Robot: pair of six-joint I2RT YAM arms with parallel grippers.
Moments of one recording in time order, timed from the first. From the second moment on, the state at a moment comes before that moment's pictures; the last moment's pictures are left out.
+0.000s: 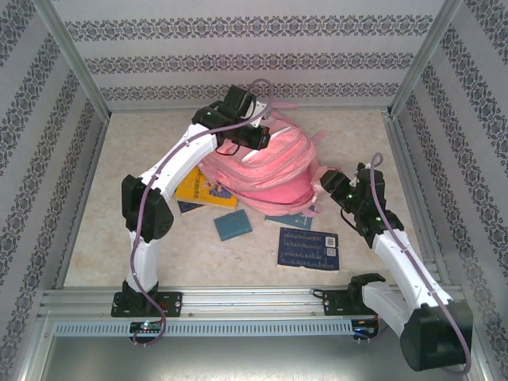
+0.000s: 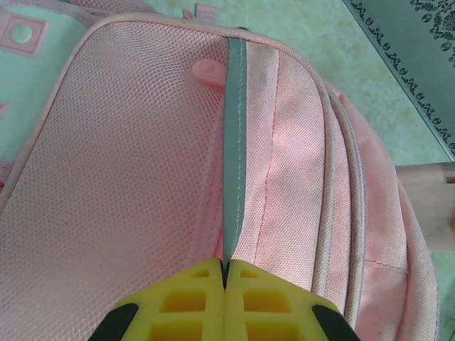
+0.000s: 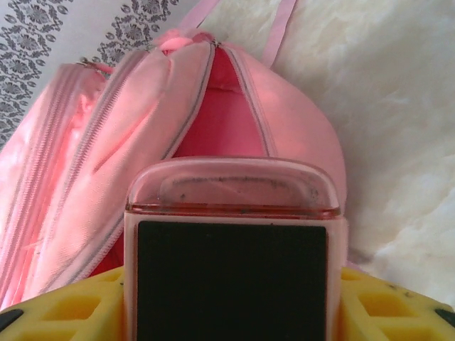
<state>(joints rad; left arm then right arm) -0.52 2.05 2.10 -0.89 0.40 -0.17 0.11 0.96 0.57 -0.15 -0.24 0.89</state>
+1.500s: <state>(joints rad) -0.78 2.21 2.40 -1.12 0.13 -0.03 0.15 1.38 0.55 0.59 -0.51 1.47</state>
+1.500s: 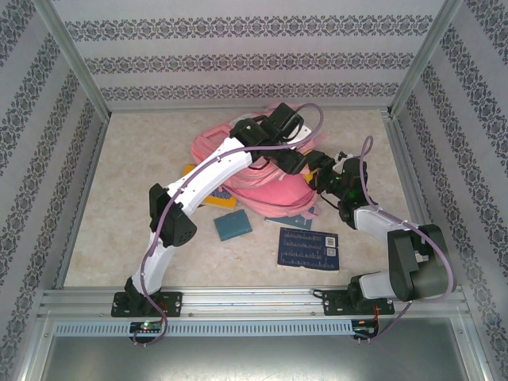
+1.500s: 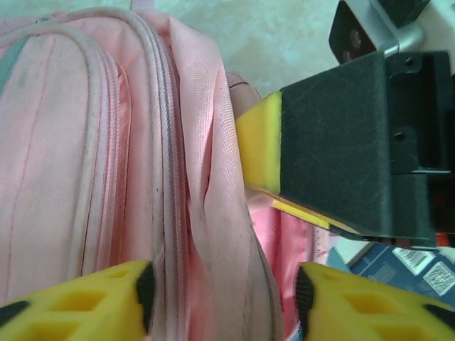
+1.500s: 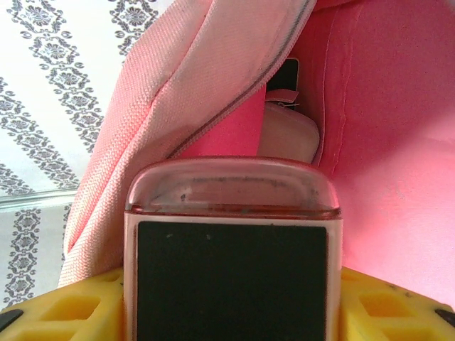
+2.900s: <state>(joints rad) -0.67 2.08 2.48 -1.17 0.16 -0.09 0.37 1.38 0.52 0.50 -0.19 1.28</state>
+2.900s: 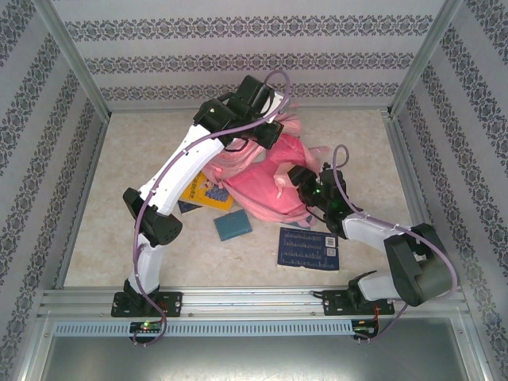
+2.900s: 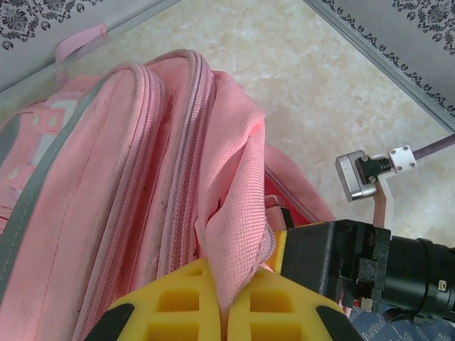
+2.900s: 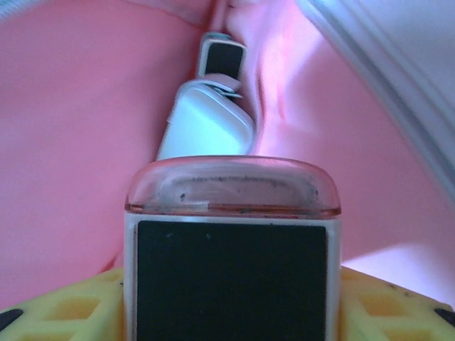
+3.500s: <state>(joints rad) -0.65 2.10 2.52 -1.17 0.21 -0.13 0.57 1.71 0.83 0.67 -0.04 1.46</state>
